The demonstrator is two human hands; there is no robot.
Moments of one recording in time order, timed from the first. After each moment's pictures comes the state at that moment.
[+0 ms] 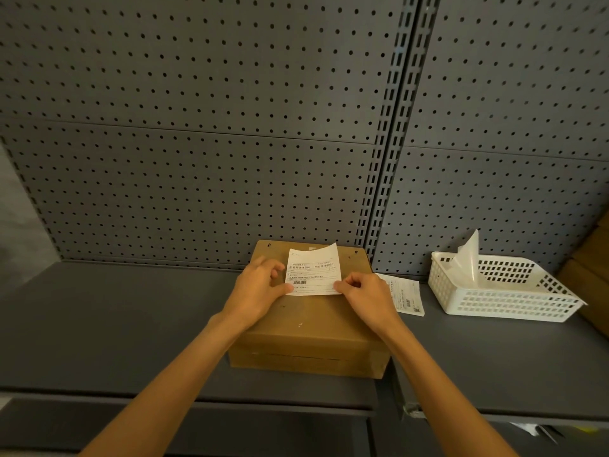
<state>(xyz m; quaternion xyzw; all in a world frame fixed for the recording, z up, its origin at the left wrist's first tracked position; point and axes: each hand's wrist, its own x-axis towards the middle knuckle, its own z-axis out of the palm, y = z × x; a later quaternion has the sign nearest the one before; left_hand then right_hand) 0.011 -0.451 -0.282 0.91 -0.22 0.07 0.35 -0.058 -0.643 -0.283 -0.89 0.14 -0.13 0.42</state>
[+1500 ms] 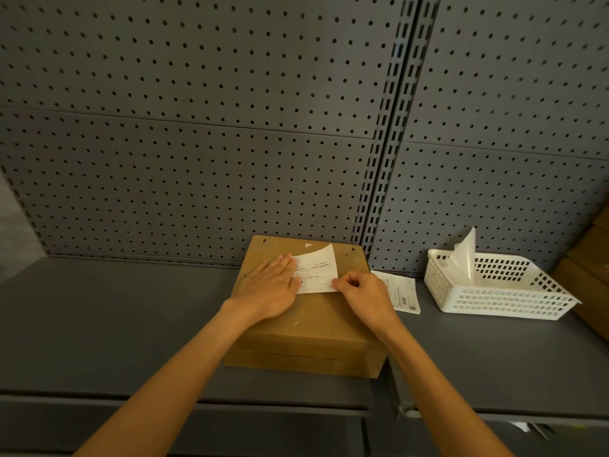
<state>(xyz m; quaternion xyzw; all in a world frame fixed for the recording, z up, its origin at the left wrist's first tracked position) 0.021 -0.476 -0.286 0.95 -0.31 -0.06 0.08 -0.059 -0.645 -0.283 -0.88 0.15 -0.12 0.43</state>
